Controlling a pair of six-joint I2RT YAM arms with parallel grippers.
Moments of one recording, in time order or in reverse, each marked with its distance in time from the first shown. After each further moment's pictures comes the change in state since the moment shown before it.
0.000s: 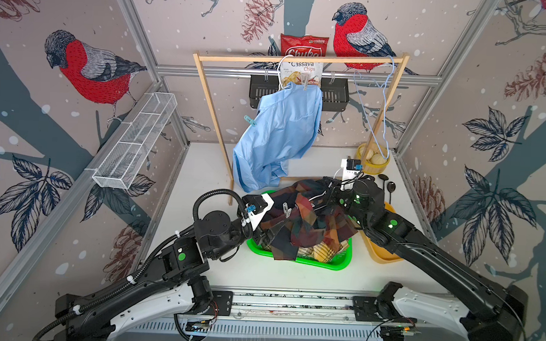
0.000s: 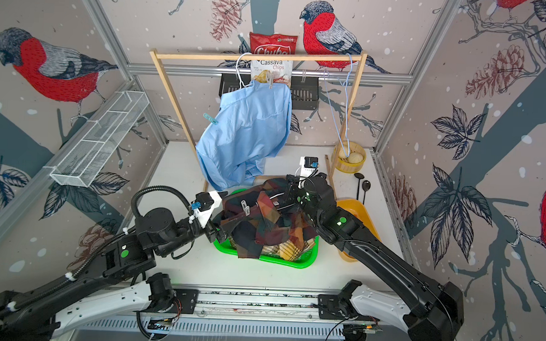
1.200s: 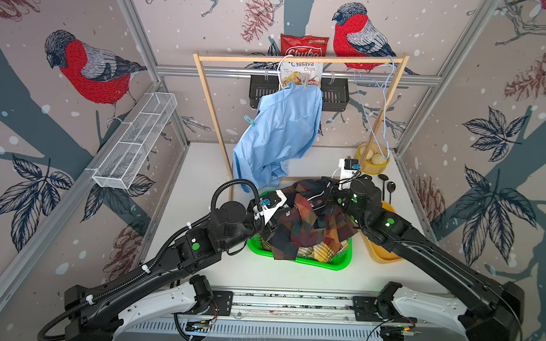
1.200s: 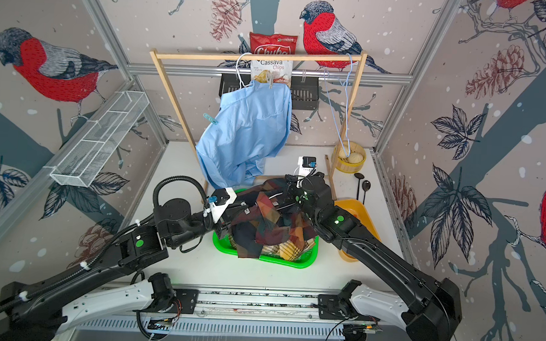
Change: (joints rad) left arm 0.019 0.069 0.027 -0.016 0.025 -0.013; right arm 0.001 0.035 0.001 0.016 0.000 0.000
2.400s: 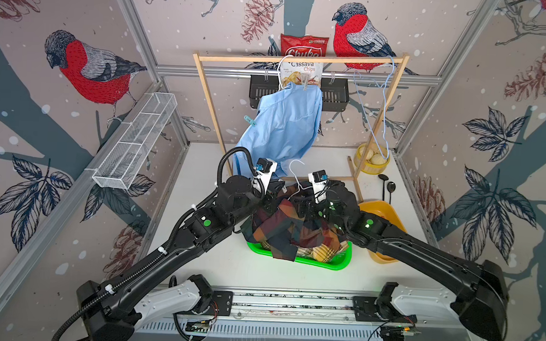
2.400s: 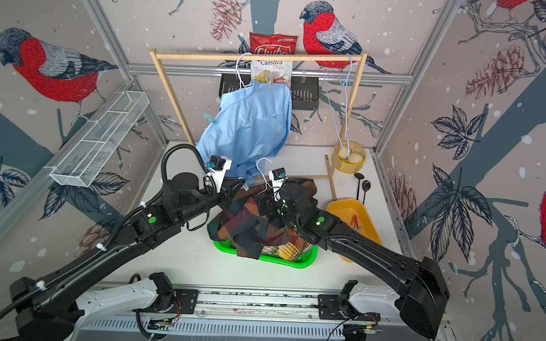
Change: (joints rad) left arm 0.216 0.220 0.185 -0.023 0.071 -0.288; right arm 0.183 0.117 0.012 -0.020 -0.081 -0.156
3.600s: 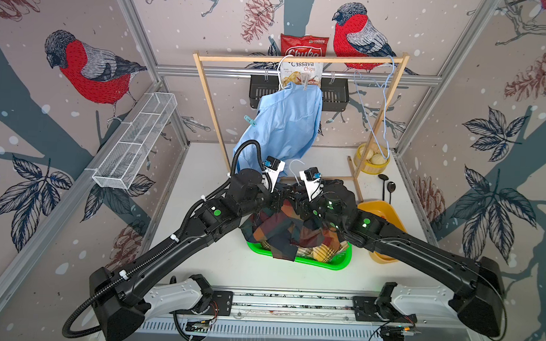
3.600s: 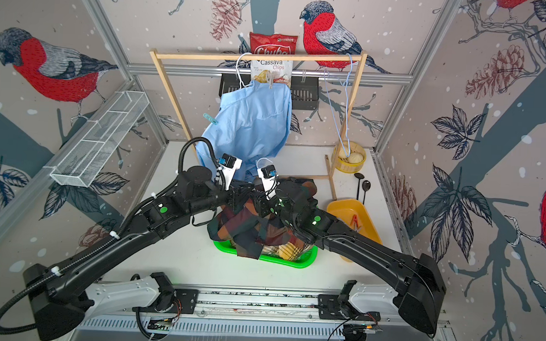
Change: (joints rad) left arm 0.006 0.087 0.040 -0.073 0.131 -0.122; right arm 0.008 0.020 0.042 0.095 -0.061 -0.079
